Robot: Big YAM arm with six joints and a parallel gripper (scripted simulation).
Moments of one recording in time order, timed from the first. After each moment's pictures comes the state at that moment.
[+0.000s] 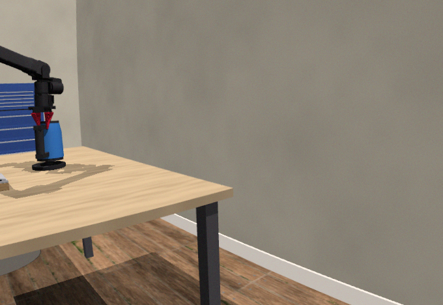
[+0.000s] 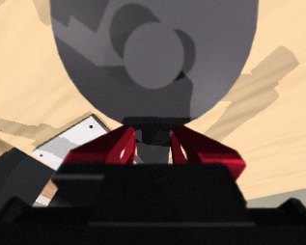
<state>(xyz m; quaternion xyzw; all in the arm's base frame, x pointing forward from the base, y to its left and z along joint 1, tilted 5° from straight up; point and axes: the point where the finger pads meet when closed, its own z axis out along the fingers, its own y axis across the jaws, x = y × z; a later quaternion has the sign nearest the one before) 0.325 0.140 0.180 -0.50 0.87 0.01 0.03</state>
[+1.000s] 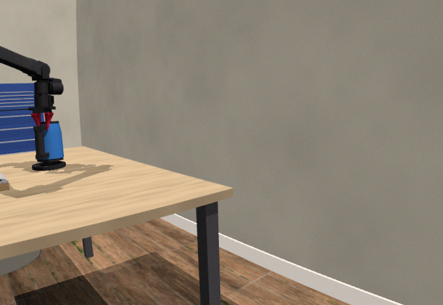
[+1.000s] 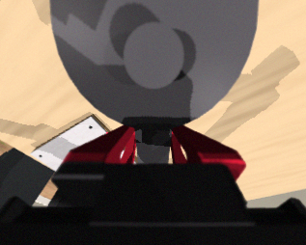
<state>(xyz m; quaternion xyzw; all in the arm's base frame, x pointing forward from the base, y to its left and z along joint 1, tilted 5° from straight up) 0.326 0.141 0.178 -0.50 0.87 0.01 0.03</state>
